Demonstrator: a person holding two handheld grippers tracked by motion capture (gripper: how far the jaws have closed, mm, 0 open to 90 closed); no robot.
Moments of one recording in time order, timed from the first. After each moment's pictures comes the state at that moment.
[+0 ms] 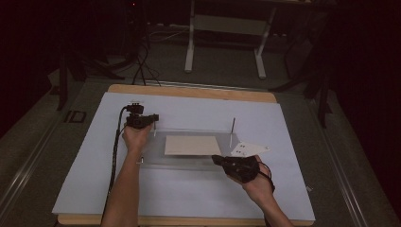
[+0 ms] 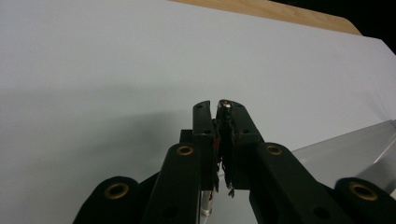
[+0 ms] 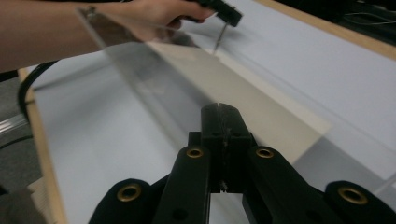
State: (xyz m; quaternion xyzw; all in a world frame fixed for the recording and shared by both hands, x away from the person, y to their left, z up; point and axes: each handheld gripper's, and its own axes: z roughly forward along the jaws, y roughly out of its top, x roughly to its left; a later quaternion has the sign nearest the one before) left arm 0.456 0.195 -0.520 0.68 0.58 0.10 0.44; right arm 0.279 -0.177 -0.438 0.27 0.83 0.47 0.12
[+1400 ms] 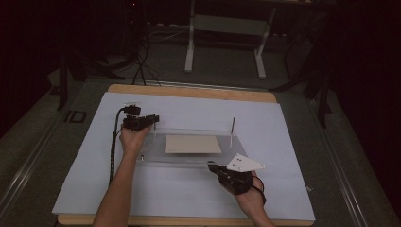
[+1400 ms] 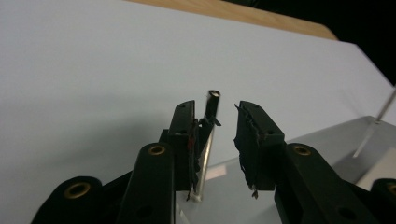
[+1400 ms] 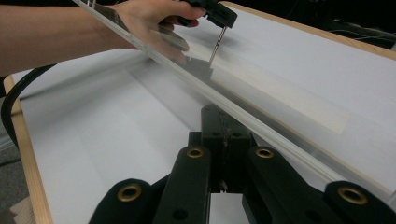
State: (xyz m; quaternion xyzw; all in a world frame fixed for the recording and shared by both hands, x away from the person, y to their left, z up) left arm 0.443 0.204 -0.518 0.67 0.56 0.09 0.47; right arm 0.257 -0.167 -0.471 0.29 0.80 0.50 0.16
